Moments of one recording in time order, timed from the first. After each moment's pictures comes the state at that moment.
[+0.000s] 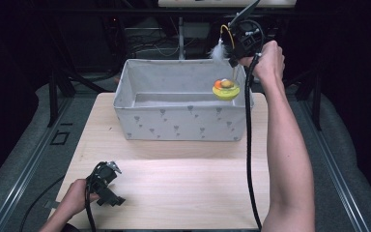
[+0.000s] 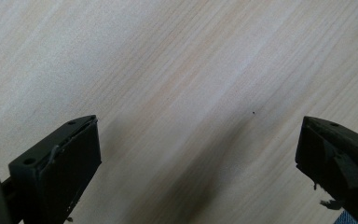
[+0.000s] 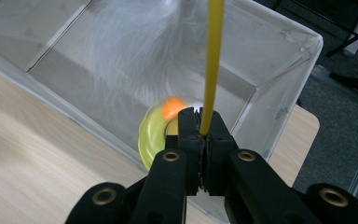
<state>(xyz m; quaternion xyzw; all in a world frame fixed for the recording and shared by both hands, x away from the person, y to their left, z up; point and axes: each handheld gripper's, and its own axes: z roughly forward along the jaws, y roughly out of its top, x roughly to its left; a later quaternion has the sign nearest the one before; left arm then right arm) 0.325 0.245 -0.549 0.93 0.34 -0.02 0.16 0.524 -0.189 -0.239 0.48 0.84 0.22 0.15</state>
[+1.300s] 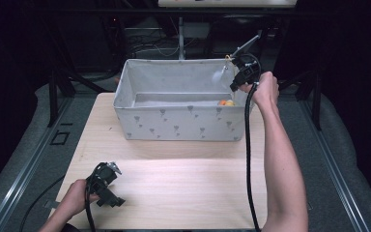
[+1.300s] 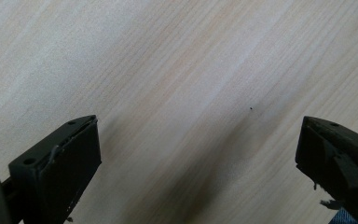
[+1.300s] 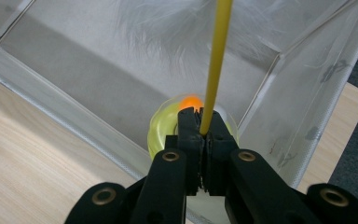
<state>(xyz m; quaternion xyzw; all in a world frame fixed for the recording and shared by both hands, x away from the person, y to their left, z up) 0.324 0.245 -0.551 0.93 0.34 -0.02 0.15 0.532 -0.210 -0.331 0.49 0.84 0.20 0.11</state>
